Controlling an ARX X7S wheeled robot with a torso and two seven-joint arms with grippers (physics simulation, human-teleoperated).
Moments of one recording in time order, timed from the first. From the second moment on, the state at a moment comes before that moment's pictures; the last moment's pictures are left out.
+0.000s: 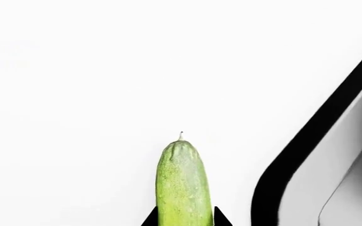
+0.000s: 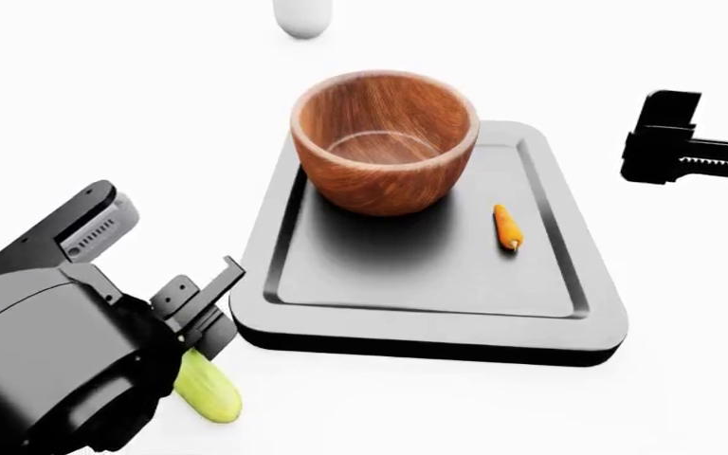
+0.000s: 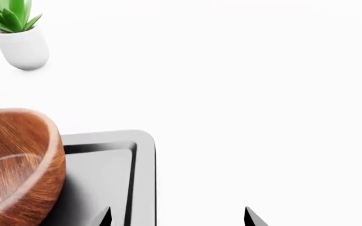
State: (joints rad) left arm -1.87 -0.79 1.92 0.93 -2.62 1.05 -1.57; right arm 1.52 1.14 -0.86 -0.30 2.03 0.73 1.11
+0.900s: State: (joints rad) left arm -2.20 -0.77 2.01 0.88 -2.66 0.94 -1.46; right arm 1.52 1.15 -0.85 -0.30 2.04 0.73 1.11
